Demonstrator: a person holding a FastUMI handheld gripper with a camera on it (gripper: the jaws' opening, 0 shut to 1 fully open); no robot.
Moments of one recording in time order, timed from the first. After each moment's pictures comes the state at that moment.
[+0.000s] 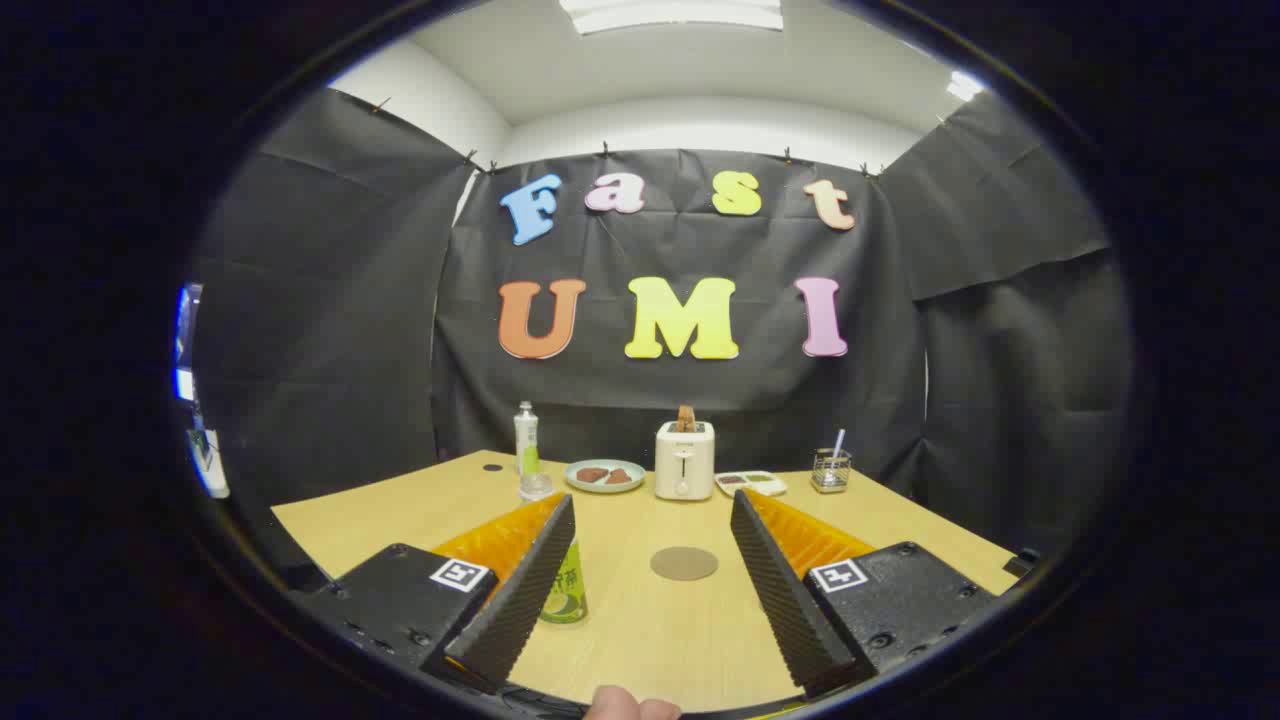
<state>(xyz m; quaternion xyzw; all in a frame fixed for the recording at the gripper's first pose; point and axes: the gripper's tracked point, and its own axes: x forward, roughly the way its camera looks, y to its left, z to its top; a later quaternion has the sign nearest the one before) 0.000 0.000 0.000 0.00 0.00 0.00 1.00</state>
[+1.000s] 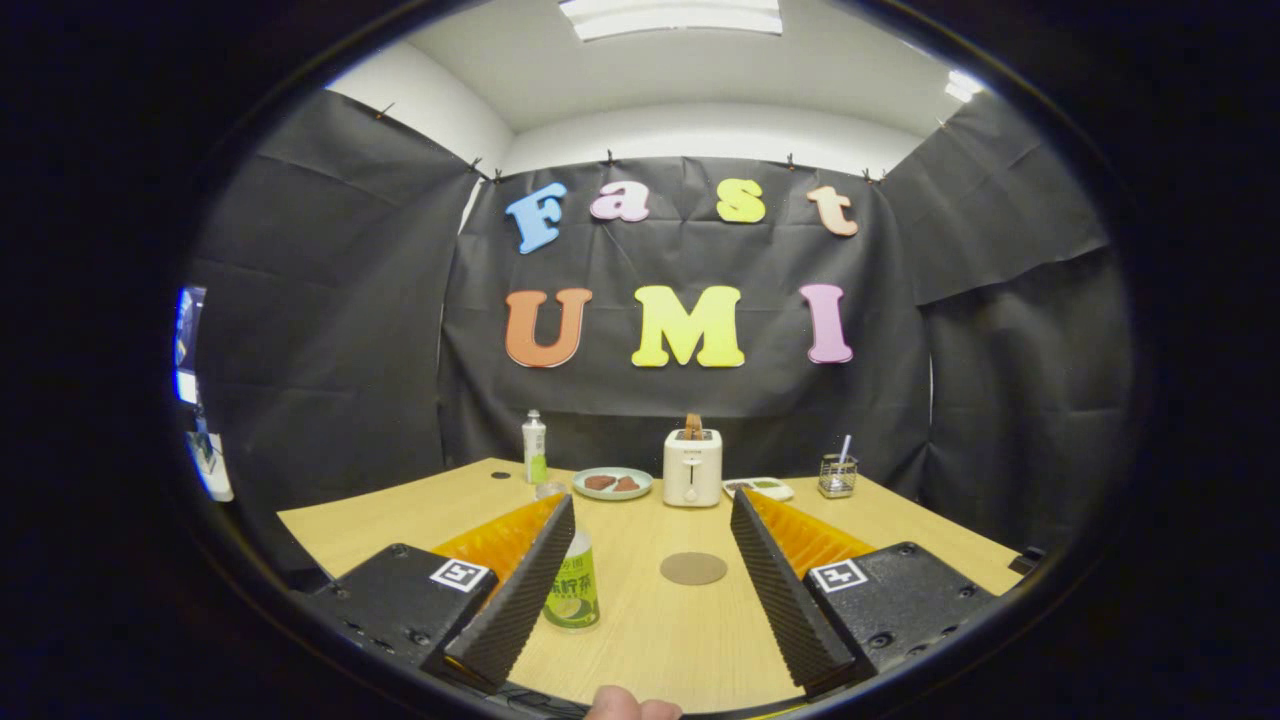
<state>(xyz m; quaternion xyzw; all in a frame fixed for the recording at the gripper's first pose) -0.005 0.013 0.004 0.00 -0.02 0.01 1.00</state>
